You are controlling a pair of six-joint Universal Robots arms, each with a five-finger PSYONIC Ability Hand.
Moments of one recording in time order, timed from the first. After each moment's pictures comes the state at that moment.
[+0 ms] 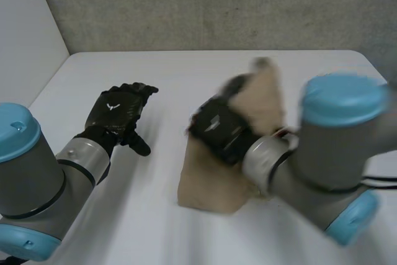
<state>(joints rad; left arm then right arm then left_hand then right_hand) 4.27 -1.77 -1.81 3.45 -1.51 3.22 2.25 -1.12 1.42 0.00 1.23 2.31 0.19 0.20 0.21 0.20 0.05 0.96 1.18 1.20 1.19 0.97</state>
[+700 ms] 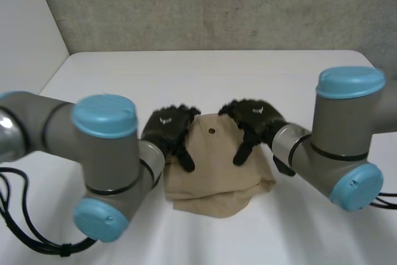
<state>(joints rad) 4.03 -2.16 -1.38 3.19 -1.67 3.09 2.06 -0.99 1.33 0.07 1.32 3.02 0.19 0.20 0.21 0.20 0.05 0.21 0.22 0.22 0.23 0.07</state>
